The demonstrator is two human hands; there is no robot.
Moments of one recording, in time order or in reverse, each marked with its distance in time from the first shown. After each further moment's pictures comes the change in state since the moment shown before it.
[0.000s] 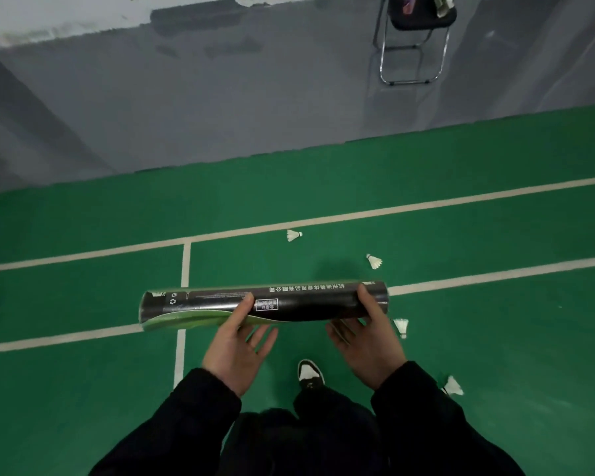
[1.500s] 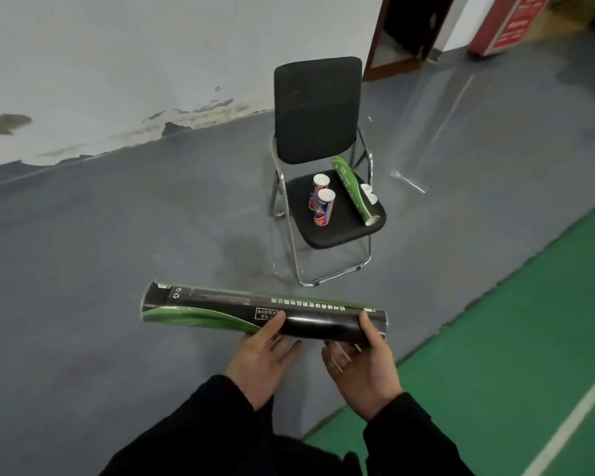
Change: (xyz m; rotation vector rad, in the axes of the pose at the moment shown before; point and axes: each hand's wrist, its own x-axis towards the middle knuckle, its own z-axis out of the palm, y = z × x) left_hand 0.981 0.640 1.115 0.324 -0.496 -0.204; right_hand 0.866 -1.067 0.628 0.317 0.236 -0.321
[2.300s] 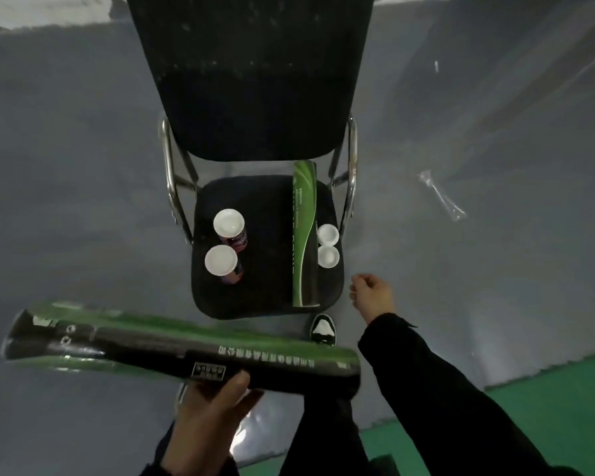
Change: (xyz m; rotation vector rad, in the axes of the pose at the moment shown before) left_hand 0.450 -0.028 0.332 -0.133 0.495 0.171; right_hand 0.631 -0.481 0.024 -1.204 0.192 -0.073
